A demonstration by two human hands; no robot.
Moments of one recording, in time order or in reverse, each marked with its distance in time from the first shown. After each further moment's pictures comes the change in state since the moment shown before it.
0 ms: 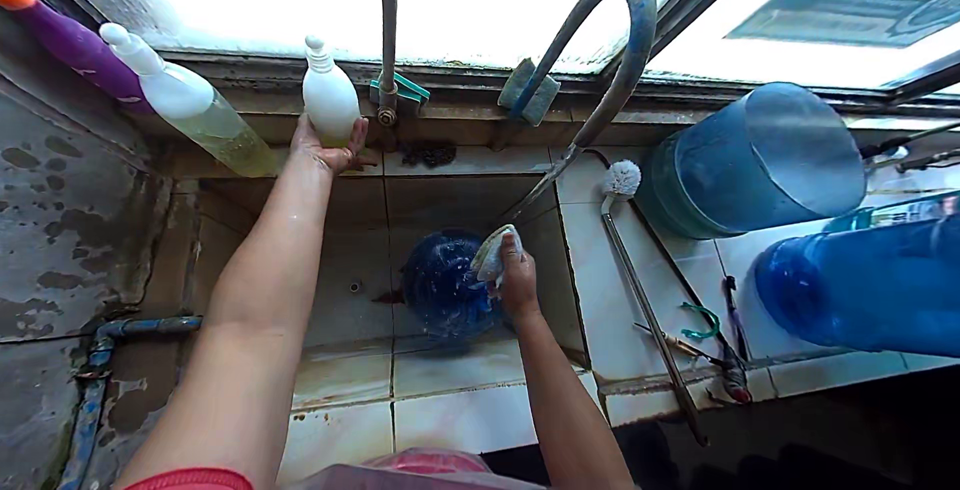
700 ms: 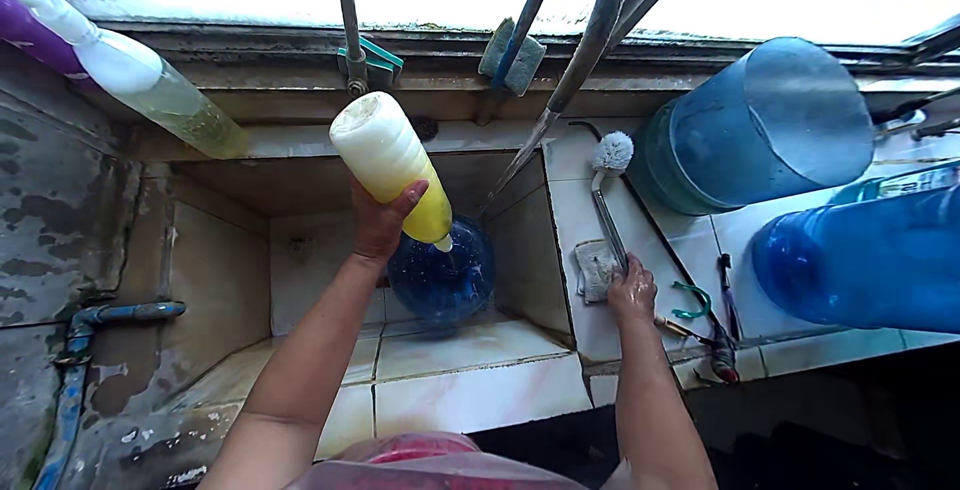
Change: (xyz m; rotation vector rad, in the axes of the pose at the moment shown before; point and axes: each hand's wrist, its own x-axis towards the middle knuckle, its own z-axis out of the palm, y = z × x) left_hand -0.108 -0.170 -0.041 0.573 -0.437 0.819; right_hand 0.020 0.052 -0.261 -1.222 0.320 0.273
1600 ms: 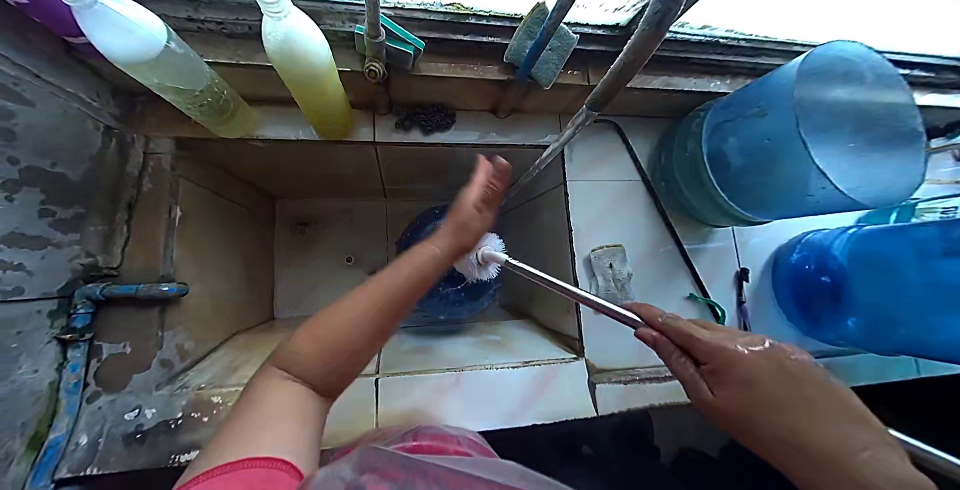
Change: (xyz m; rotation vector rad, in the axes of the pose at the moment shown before) left_hand -0.013 0.004 0.062 0.286 -0.518 -0.405; right_hand -0.149 -0.092 -0.185 -0.293 -0.074 -0.924
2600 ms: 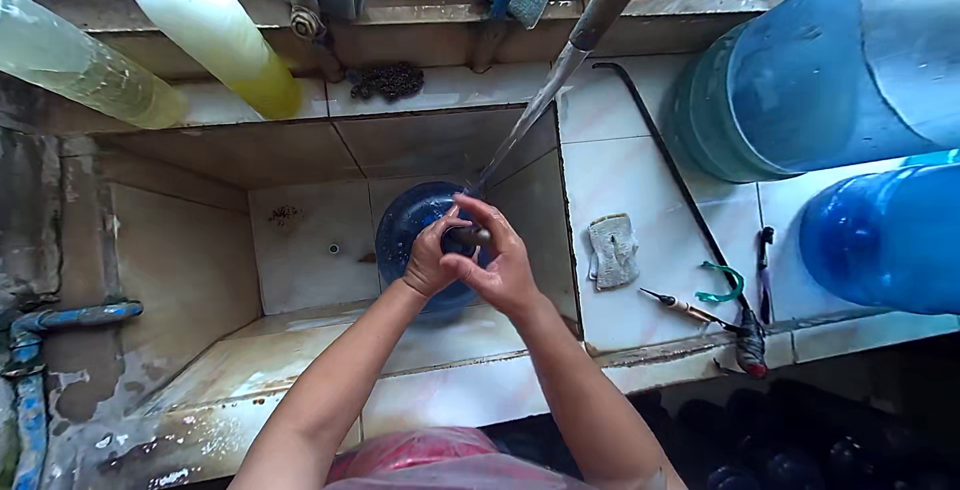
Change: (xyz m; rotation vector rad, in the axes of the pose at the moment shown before) left_hand -0.022 -0.152 0.020 0.434 0.182 0.362; right_hand 0.147 -0.075 0.172 1.177 0.373 -0.106
